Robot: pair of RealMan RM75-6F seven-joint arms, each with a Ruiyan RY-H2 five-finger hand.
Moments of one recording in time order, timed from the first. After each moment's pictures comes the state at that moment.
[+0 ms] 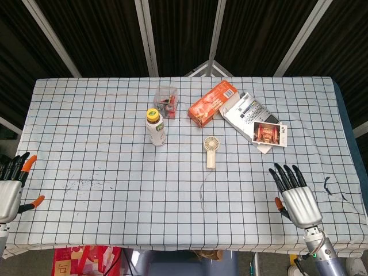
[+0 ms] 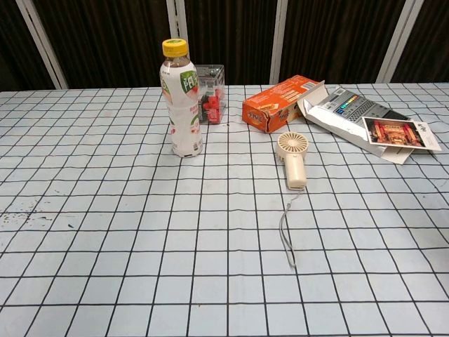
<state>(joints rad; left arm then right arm) -0.11 -1.14 -0.05 -1.63 1.49 1.48 0.11 0.27 -1.23 -0.10 -1.69 -1.51 1.49 -0.36</state>
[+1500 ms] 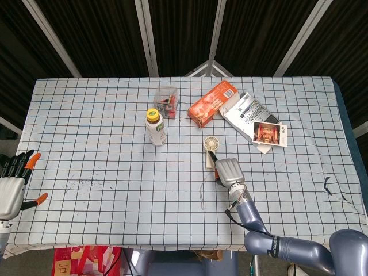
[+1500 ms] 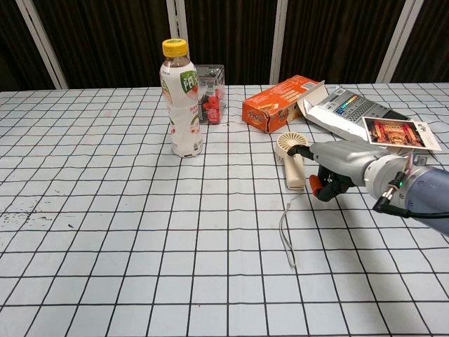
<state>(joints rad) -0.13 -1.14 -0.06 -1.63 1.49 1.46 0.06 0.71 -1.72 0.24 -1.45 -0.78 0.99 -0.68</state>
